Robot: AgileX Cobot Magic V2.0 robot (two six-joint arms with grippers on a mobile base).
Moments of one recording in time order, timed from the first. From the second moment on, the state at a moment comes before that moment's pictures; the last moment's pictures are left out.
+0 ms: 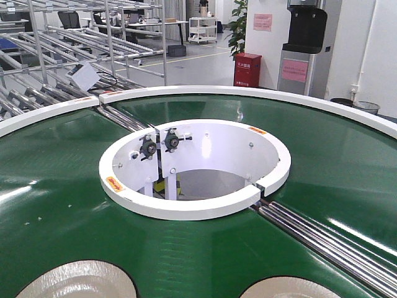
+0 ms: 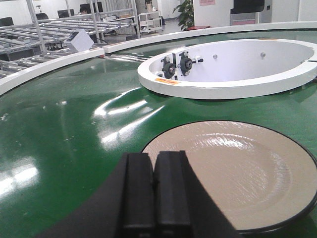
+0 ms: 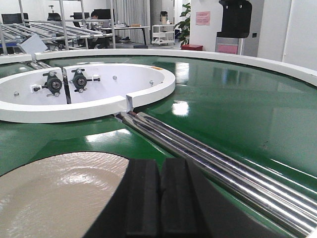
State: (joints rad) left arm -0.04 -0.01 0.03 0.03 0.11 0.01; right arm 0.05 -0.01 0.03 -0.20 0.08 0.24
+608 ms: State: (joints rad) left arm -0.04 -0.01 0.03 0.03 0.11 0.01; right arm 0.05 -0.01 0.03 -0.20 0.08 0.24
